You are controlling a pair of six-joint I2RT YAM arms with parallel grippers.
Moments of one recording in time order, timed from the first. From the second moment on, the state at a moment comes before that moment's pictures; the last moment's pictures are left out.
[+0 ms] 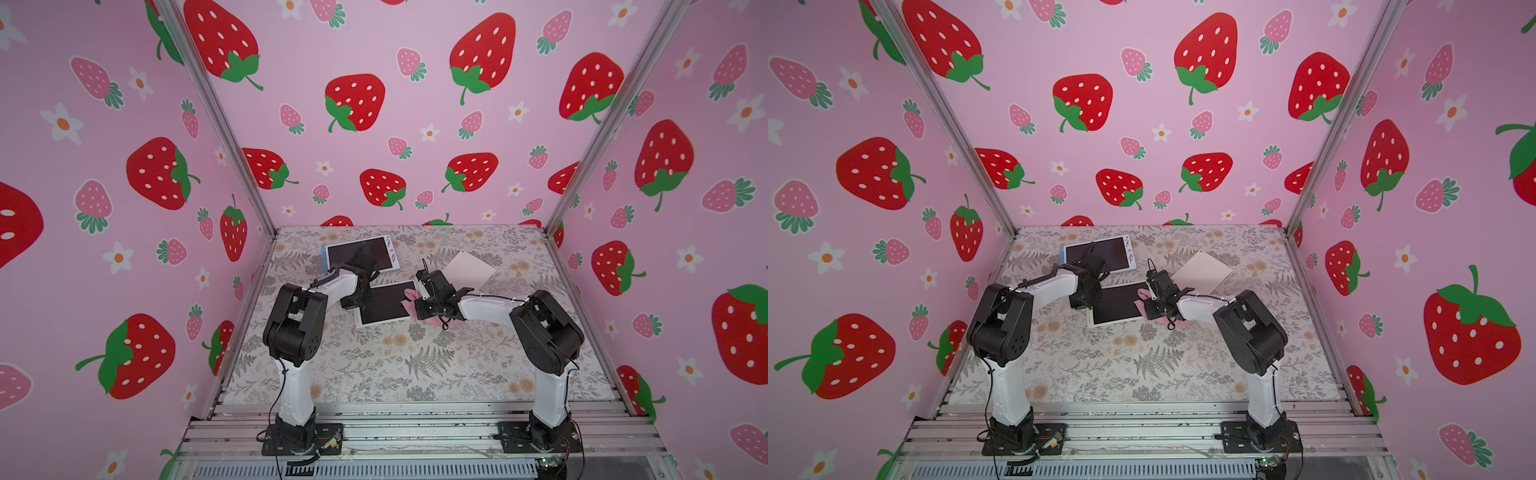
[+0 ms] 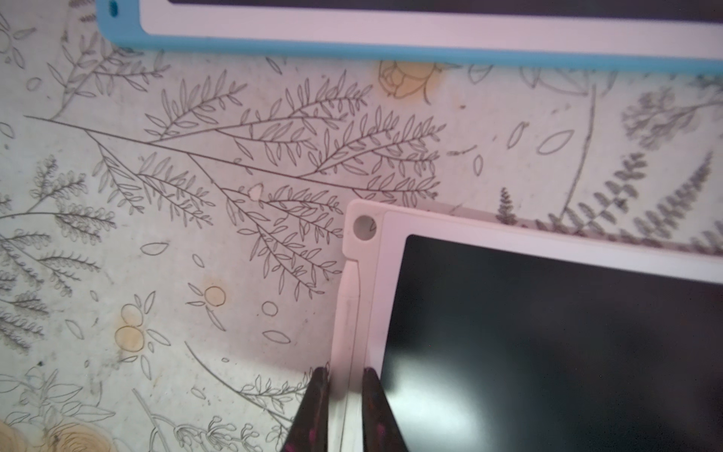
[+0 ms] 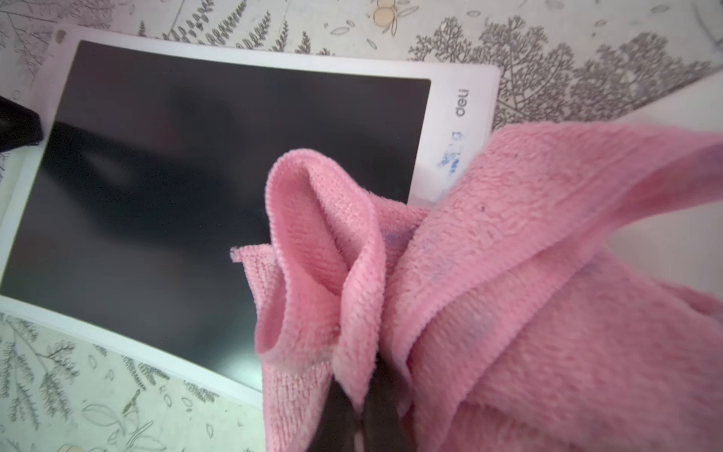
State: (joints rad) left arm -0.34 2.01 1.33 -0.69 -0.21 -0.59; right arm 0.67 1.97 1.23 -0.22 0.02 0.32
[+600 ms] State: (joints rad) left arm -0.34 2.01 1.34 -0.70 -0.20 -0.55; right arm 0.65 2.16 1.48 -0.32 -0.02 0.28
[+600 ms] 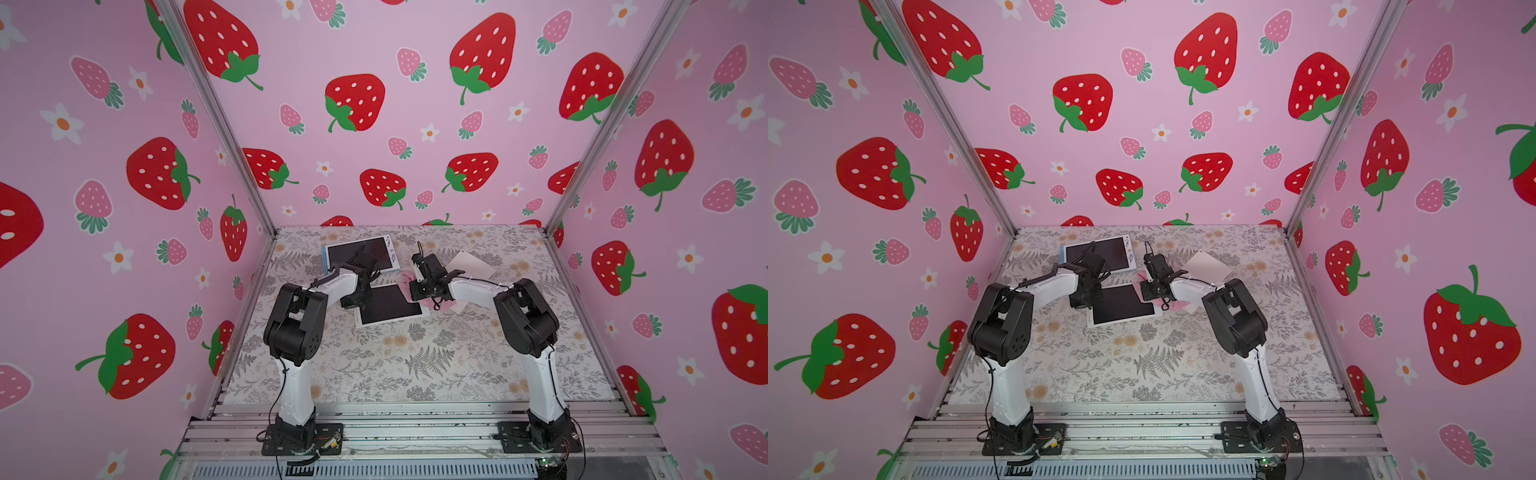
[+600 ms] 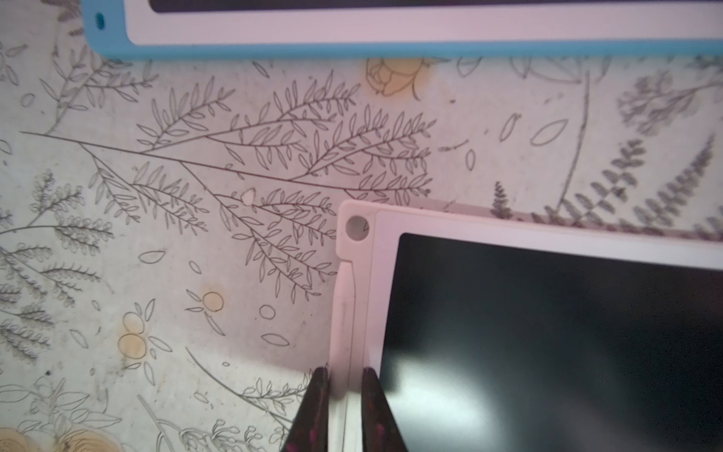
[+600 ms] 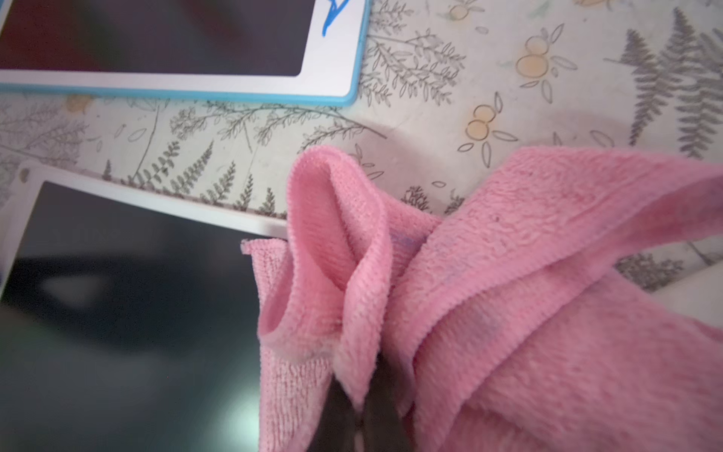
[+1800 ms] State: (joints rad) left arm -0.21 2.05 1.51 -1.02 0.18 -0.57; right arm 0.51 2.04 1.57 -0.42 -0.01 0.38
